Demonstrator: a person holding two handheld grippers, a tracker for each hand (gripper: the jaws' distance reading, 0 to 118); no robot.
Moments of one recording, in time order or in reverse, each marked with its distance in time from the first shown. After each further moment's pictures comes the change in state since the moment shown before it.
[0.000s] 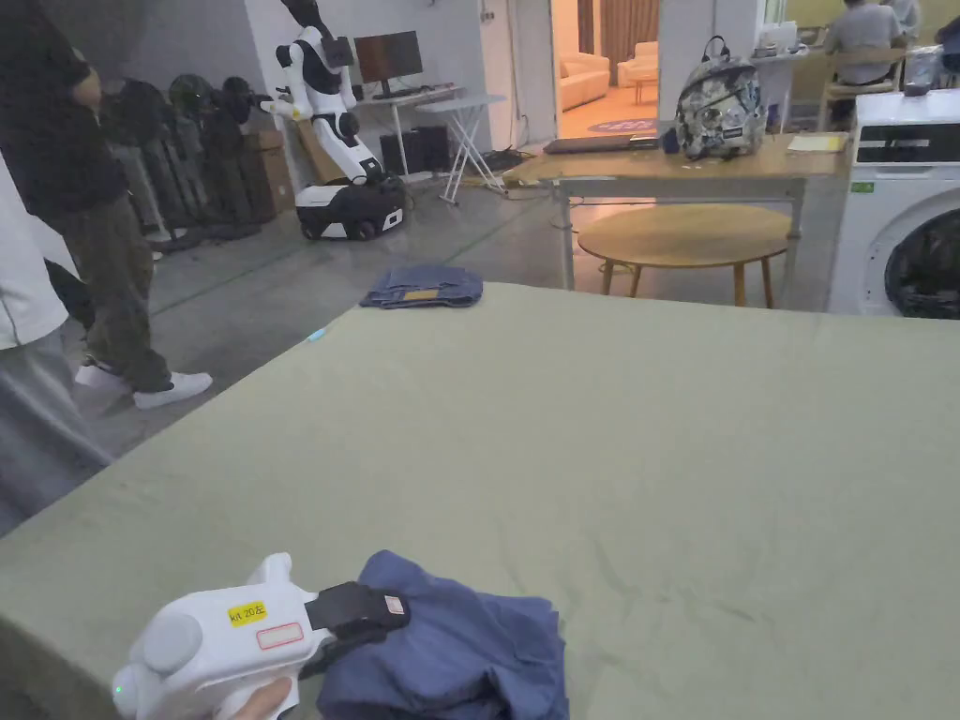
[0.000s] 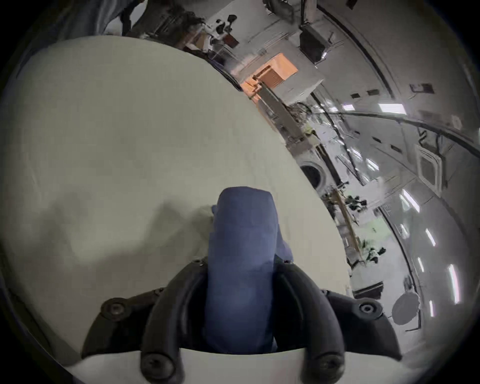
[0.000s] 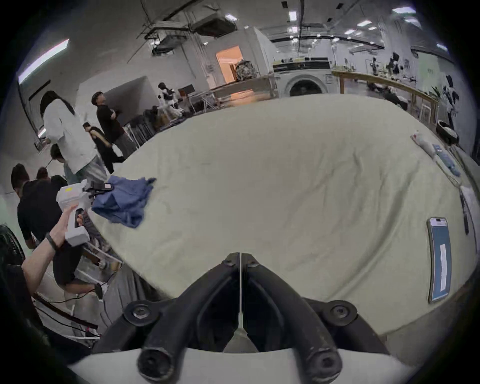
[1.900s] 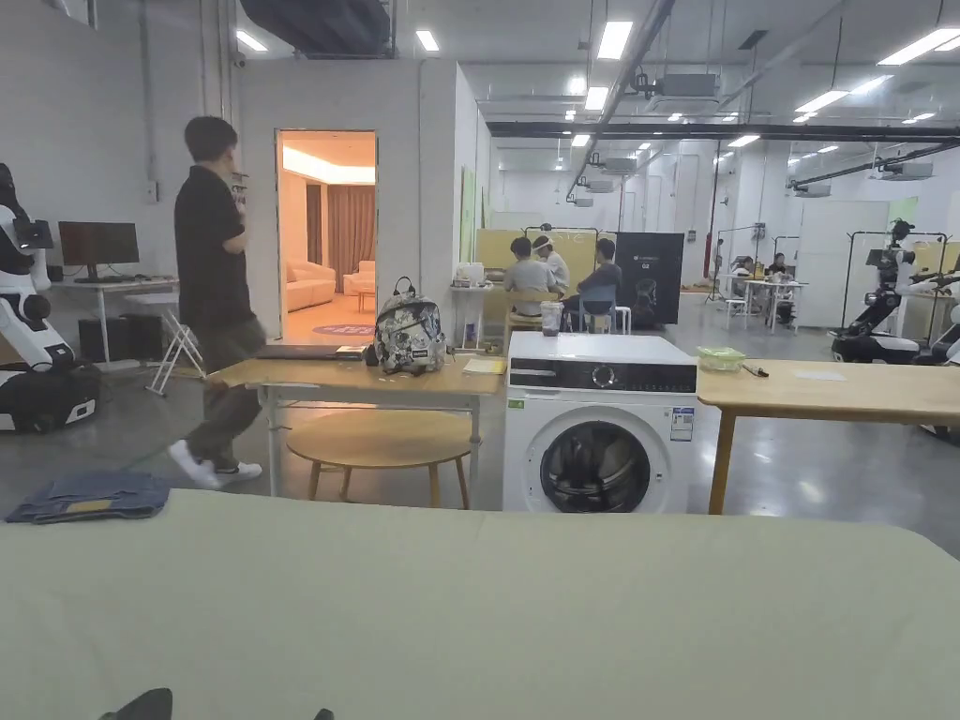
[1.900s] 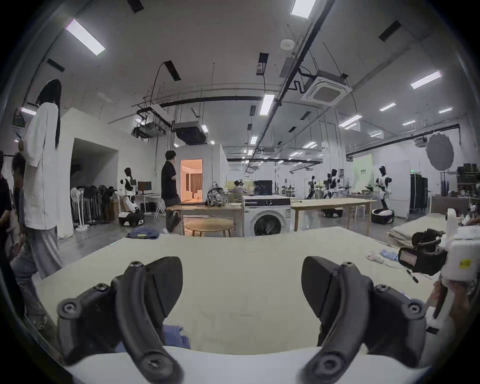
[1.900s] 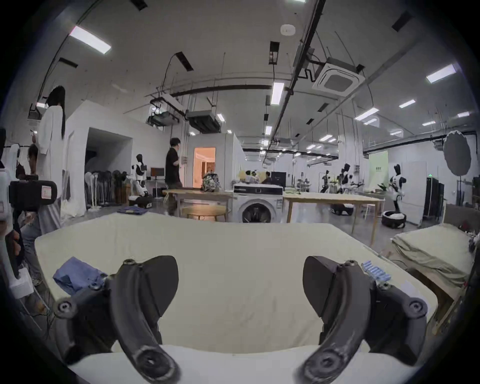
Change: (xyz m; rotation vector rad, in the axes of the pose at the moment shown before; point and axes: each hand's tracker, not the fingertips) left arm 0.323 -0.215 0.107 0.582 -0.101 -0.931; right arm -0.021 0.060 0.096 0.700 -0.350 0.192
